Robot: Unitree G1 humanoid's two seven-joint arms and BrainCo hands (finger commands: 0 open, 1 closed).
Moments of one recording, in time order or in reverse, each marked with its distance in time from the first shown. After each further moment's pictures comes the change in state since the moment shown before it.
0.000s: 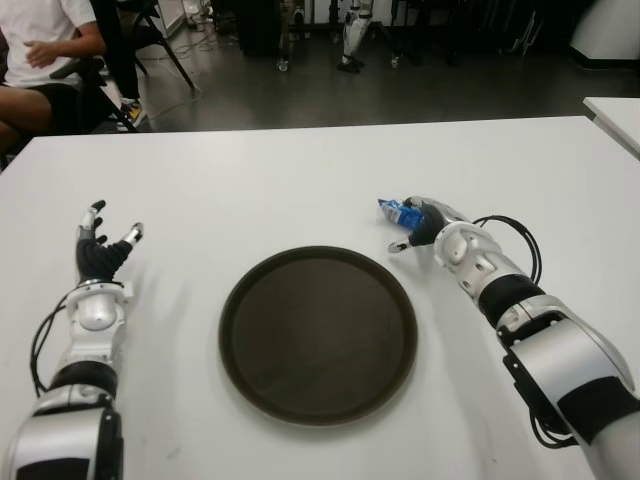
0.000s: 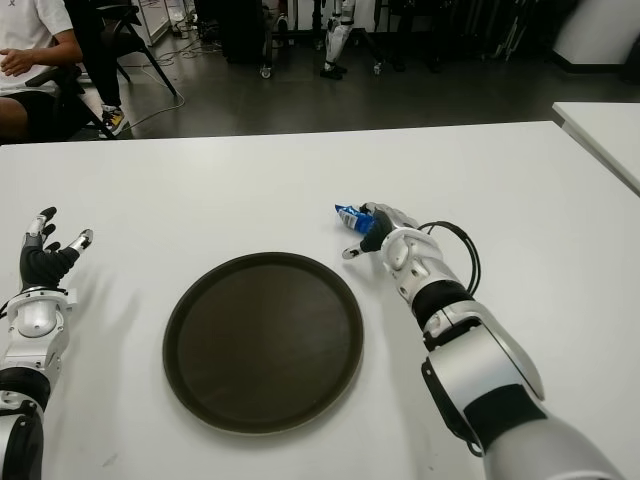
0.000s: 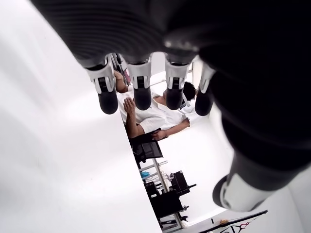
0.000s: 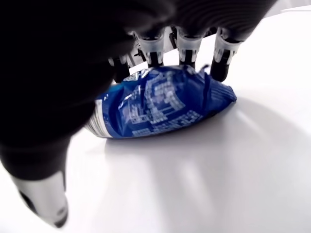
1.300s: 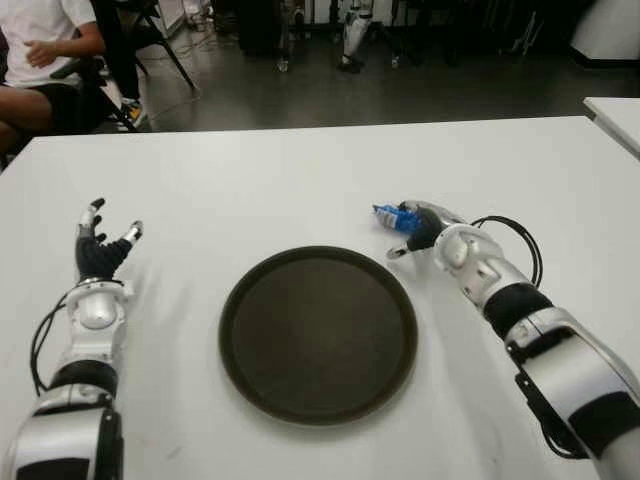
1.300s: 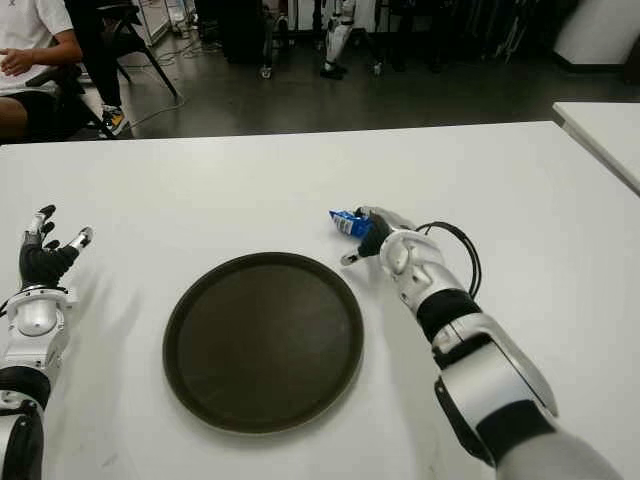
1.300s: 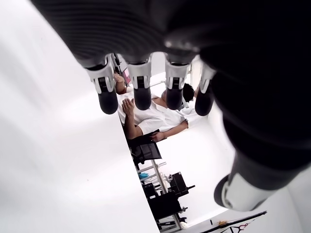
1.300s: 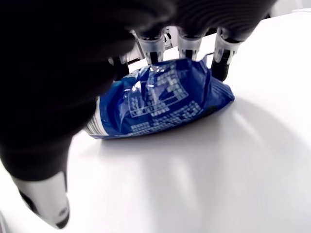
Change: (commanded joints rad) left arm -0.007 -0.002 -0.001 -0.005 -0.003 0.007 -0.007; right arm 0.092 -0.066 0.054 -0.238 -0.020 0.062 0.094
